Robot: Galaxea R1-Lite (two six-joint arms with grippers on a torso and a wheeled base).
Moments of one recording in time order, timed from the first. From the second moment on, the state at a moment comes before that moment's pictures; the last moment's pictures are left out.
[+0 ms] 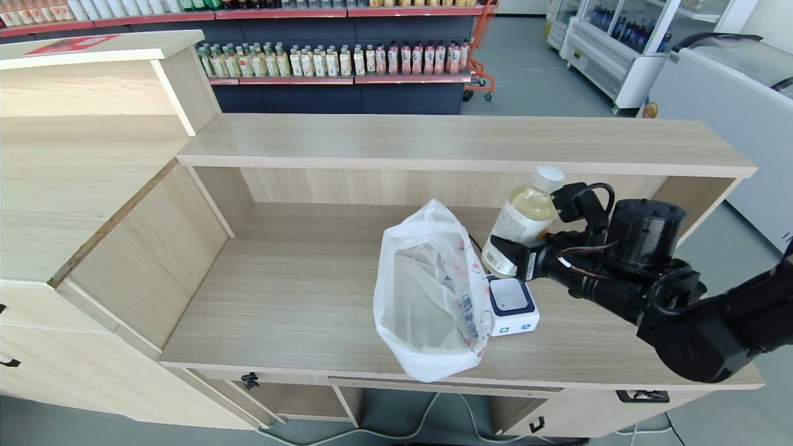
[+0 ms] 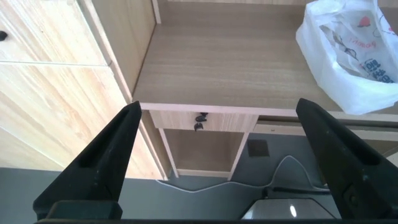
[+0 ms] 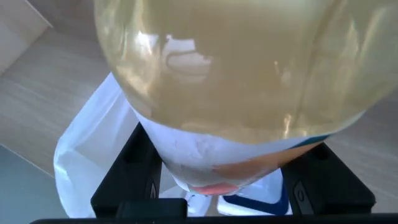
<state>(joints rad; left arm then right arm) 0.00 0.00 0.00 0.00 0.00 0.01 0.39 1.88 -0.74 -1.08 0.07 -0.01</state>
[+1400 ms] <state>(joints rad) 0.00 0.00 0.00 0.00 0.00 0.01 0.44 2.45 -0.73 -1.53 0.08 -0.17</state>
